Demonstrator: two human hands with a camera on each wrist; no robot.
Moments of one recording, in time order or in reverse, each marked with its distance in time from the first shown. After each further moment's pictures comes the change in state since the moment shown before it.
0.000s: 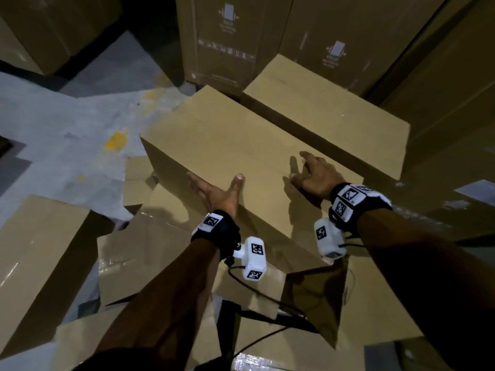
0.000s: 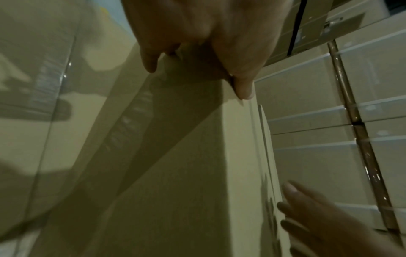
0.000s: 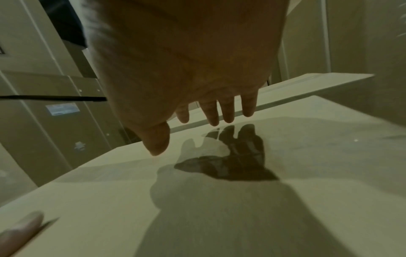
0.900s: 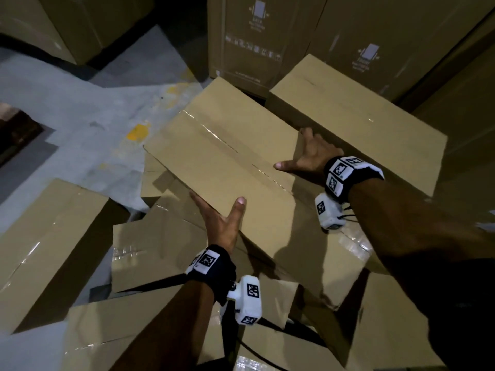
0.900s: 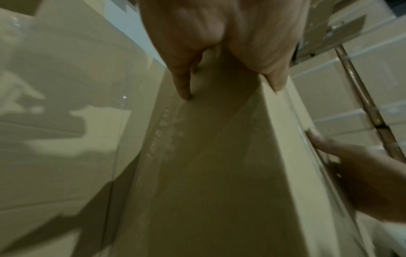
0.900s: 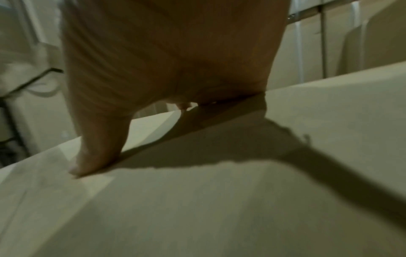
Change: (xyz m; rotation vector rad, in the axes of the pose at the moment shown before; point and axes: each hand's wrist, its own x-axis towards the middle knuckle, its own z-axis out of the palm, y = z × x) left_hand -0.023 -0.035 -0.048 -0.052 -0.023 0.057; right_hand 0.053 -0.073 -0.021 -0.165 -0.045 -0.078
